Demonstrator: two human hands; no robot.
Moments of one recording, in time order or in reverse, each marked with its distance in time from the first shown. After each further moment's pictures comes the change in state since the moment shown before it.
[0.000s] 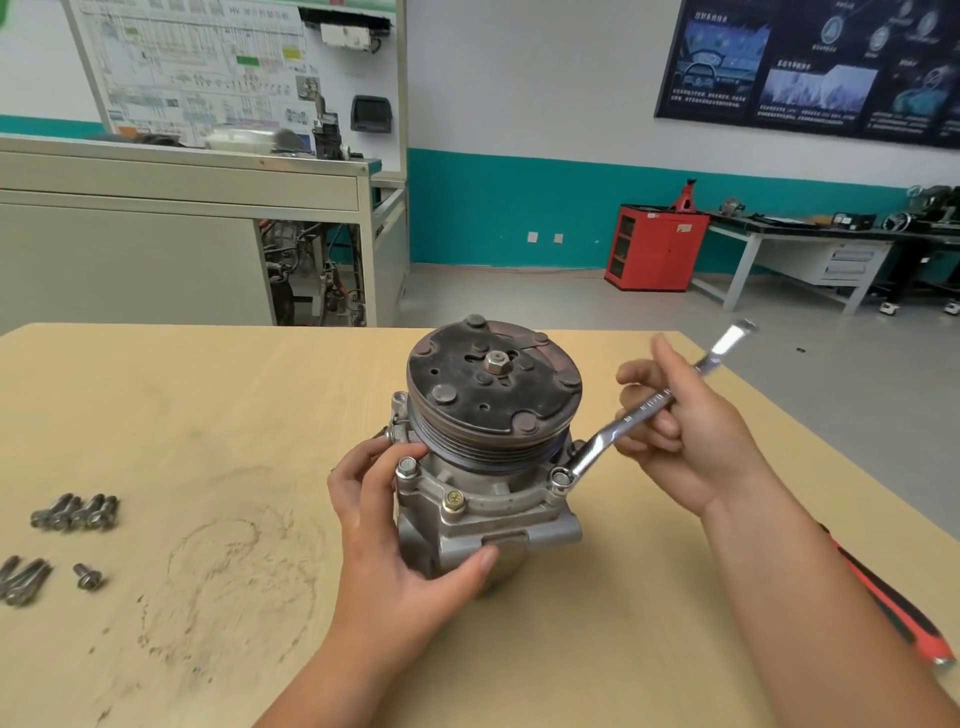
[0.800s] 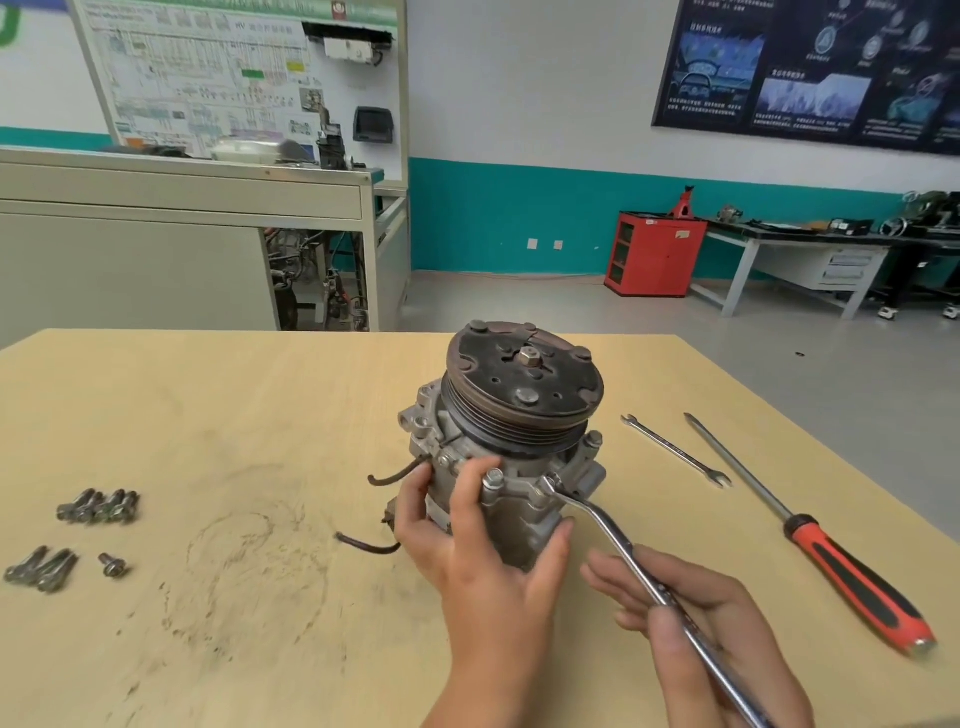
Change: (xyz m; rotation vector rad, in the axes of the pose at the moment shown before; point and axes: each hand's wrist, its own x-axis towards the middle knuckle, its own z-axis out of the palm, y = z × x) left_hand -0.027 0.031 0.068 0.050 0.313 -0.067; right_hand -0.151 0.054 0.044 -0.405 0.249 -0.457
